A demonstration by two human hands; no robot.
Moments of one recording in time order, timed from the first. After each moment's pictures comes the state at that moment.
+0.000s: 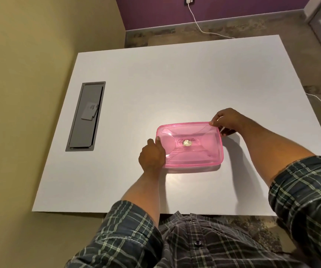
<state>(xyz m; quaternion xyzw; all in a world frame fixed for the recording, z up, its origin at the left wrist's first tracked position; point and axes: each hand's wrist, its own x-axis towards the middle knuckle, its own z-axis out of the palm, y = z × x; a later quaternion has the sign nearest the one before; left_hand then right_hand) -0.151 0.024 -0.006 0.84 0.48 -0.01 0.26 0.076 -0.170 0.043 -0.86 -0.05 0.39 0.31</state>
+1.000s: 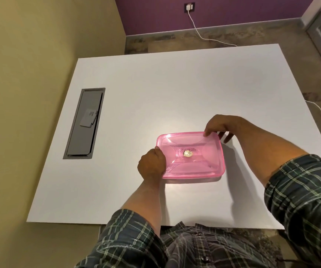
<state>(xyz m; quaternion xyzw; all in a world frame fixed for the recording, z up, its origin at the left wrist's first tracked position) -0.140 0.030 -0.008 0.83 0.49 -0.01 0.26 0.086 -0.126 0.061 -0.87 -0.09 0.47 0.14</state>
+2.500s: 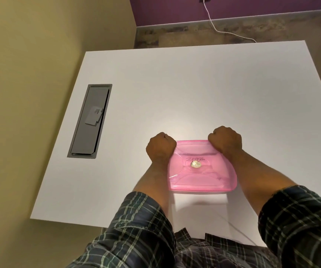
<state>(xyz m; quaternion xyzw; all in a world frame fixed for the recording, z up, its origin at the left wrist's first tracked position) -0.067 0.062 -0.015 0.83 0.49 -0.01 0.26 0.065 -0.110 -0.014 -0.96 -0.15 0.23 0.07</state>
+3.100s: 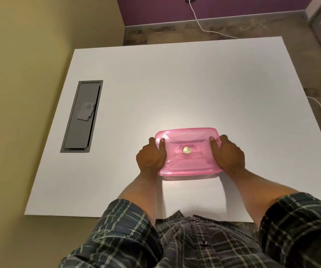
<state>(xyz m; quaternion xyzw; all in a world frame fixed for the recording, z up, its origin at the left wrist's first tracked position) -0.140 0.036 -0.008 0.90 0.39 -0.04 0.20 -0.020 -0.191 -0.013 -0.97 -0.09 0.13 0.21</state>
